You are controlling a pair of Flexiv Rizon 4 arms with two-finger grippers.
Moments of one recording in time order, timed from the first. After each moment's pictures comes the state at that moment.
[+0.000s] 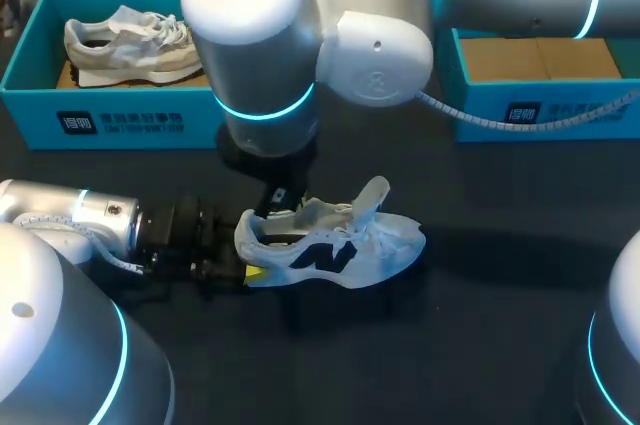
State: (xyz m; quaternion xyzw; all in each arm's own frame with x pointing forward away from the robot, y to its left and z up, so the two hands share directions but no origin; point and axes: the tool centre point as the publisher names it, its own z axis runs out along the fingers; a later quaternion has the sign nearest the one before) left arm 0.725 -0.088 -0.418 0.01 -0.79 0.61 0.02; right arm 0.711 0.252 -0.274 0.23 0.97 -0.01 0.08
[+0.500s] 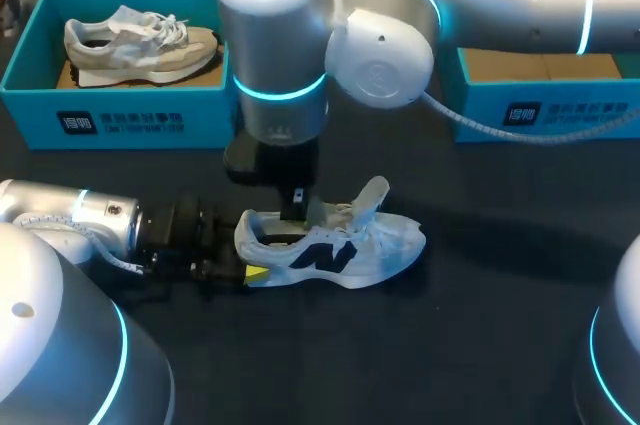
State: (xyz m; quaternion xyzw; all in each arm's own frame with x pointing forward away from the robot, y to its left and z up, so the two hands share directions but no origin) left arm 0.725 -0.088 -0.418 0.01 -0.79 0.61 0.02; right arm 0.719 0.249 -0.315 0.07 1.00 -0.01 -0.02
